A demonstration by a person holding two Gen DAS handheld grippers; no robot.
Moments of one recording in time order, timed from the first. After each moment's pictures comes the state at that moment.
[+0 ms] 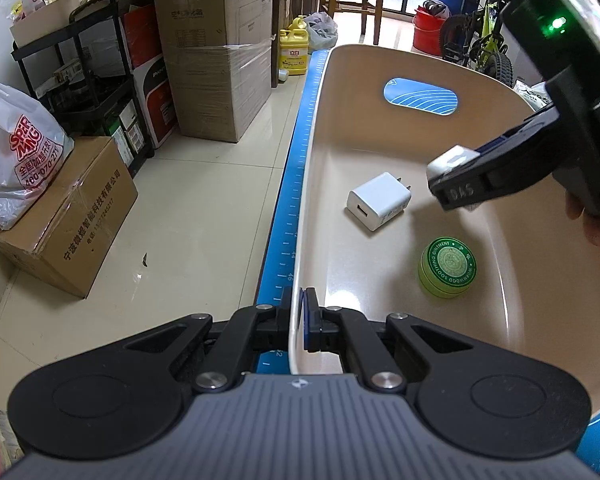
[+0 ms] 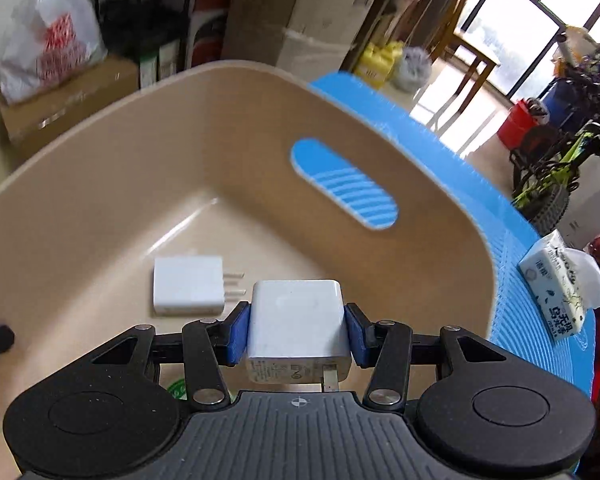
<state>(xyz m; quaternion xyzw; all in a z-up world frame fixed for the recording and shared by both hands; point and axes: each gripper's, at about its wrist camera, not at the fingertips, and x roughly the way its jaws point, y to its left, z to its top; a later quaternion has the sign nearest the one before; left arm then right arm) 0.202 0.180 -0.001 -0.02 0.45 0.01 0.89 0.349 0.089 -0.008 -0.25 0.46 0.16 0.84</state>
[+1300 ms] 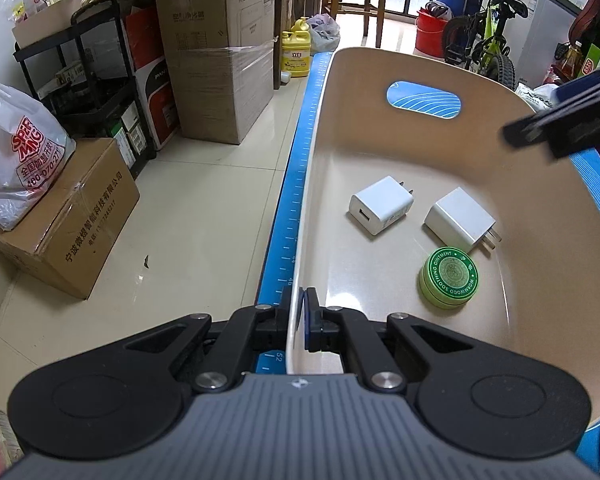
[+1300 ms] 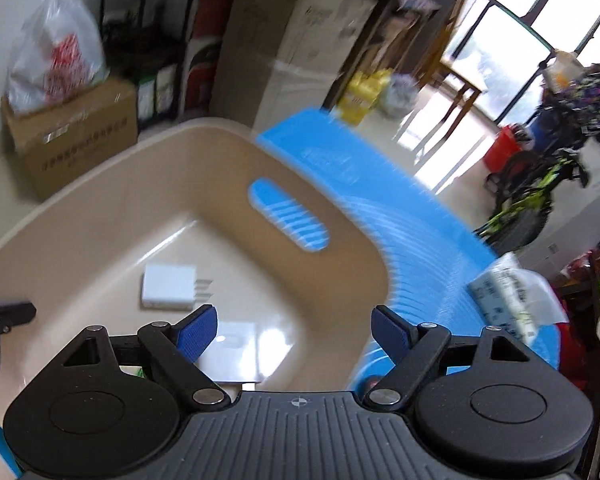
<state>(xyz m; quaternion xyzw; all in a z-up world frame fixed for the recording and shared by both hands) 0.204 0.184 0.000 -0.02 0.44 0.02 0.90 0.315 0.047 0.067 -0.26 0.40 0.16 0.86</state>
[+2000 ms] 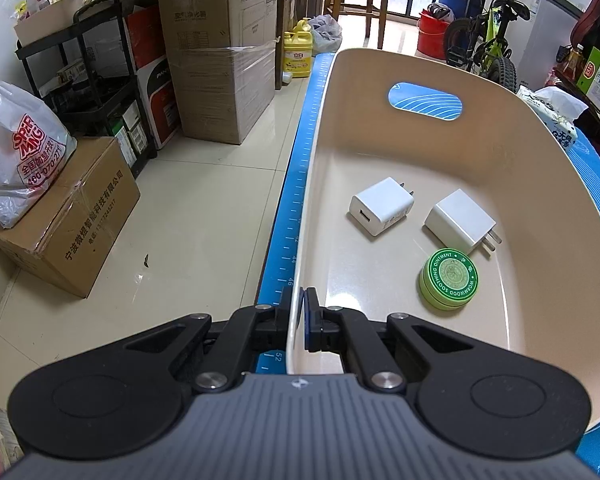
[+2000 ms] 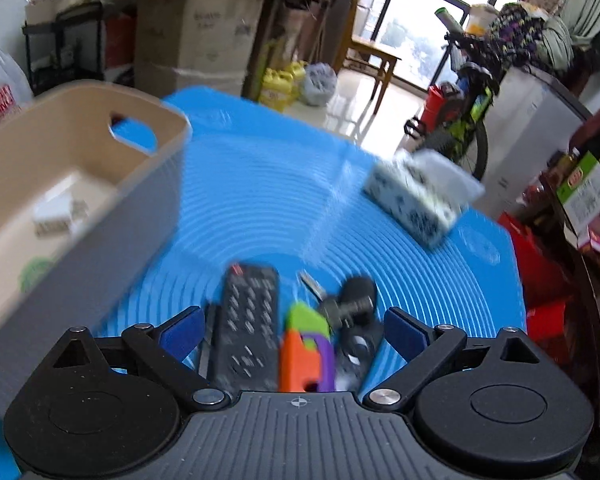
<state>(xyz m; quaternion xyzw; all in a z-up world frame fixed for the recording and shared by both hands) 0.204 0.185 0.000 -0.02 0.44 0.02 0.90 0.293 -0.131 0.016 -0.18 0.39 0.08 0.90</state>
